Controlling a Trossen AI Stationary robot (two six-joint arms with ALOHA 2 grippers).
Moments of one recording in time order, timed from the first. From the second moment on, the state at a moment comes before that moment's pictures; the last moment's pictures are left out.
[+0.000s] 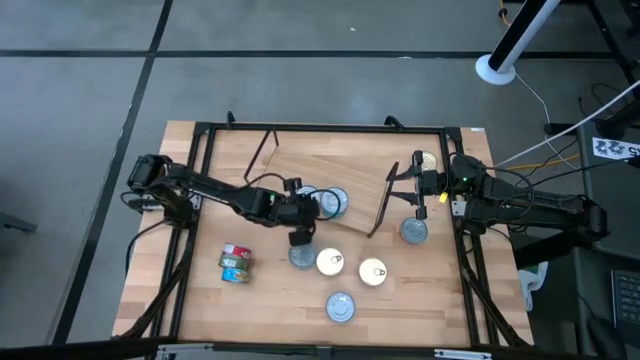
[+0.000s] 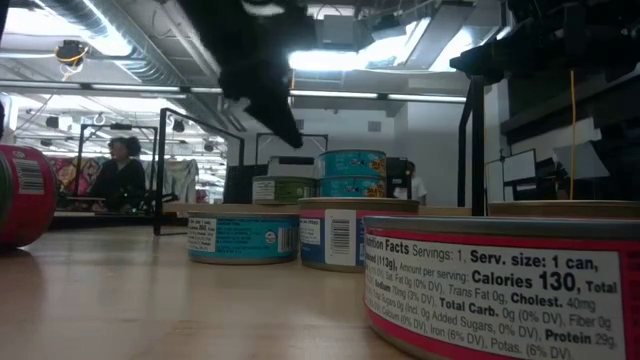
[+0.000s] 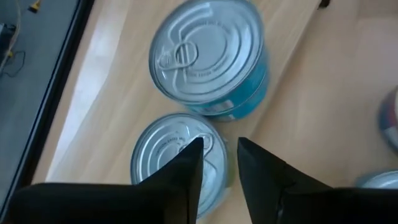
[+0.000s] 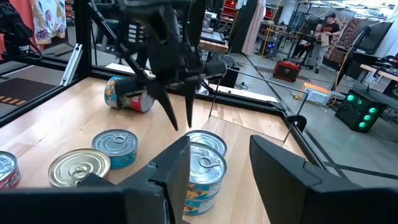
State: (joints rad) left arm -0.14 1.68 1.17 -0.50 -0.52 -0.12; right arm -0.32 0.62 0.37 0.17 -0.35 -0.26
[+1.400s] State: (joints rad) left arm -0.49 1.84 1.33 -0.61 -0.32 -0.33; right arm -0.32 0.62 0.37 0.17 -0.35 -0.26
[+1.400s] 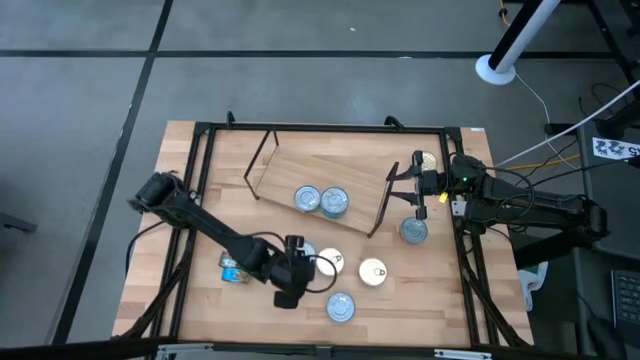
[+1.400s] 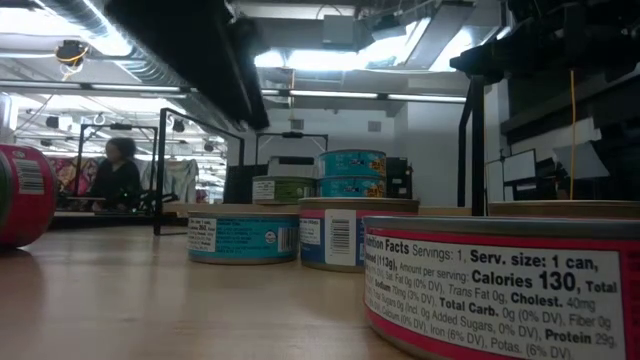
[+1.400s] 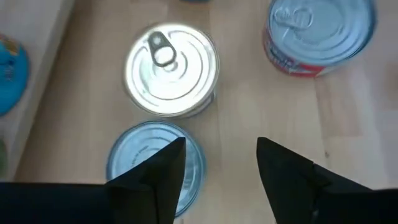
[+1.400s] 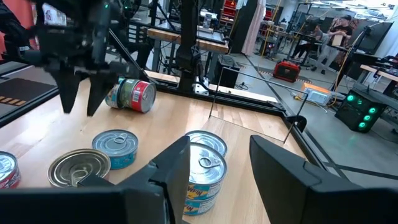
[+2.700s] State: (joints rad) left arm -0.48 2.01 1.33 -0.62 -0.44 -0.39; right arm -0.32 0.62 0.37 0.17 -0.35 -0.26
